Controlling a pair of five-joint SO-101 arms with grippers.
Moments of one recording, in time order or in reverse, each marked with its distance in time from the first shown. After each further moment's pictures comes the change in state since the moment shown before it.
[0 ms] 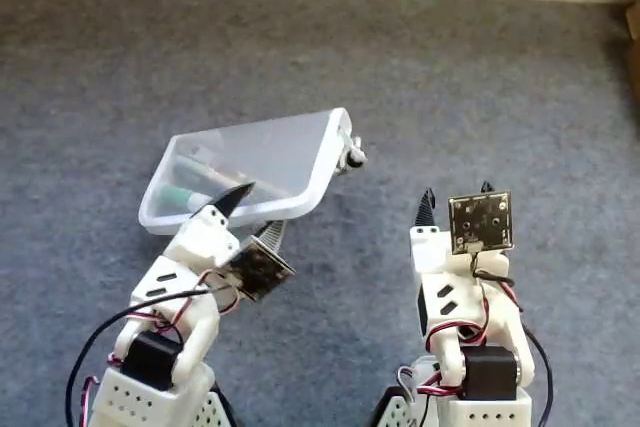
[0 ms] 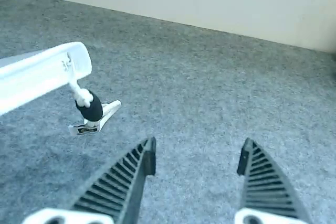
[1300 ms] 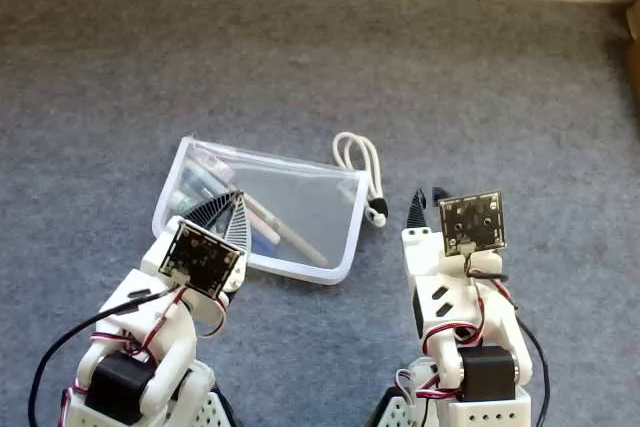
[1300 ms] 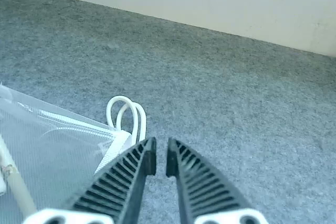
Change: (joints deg) left arm -0.4 -0.4 -15.8 17.5 18.0; right arm -2.8 0.0 0.0 0.0 0.0
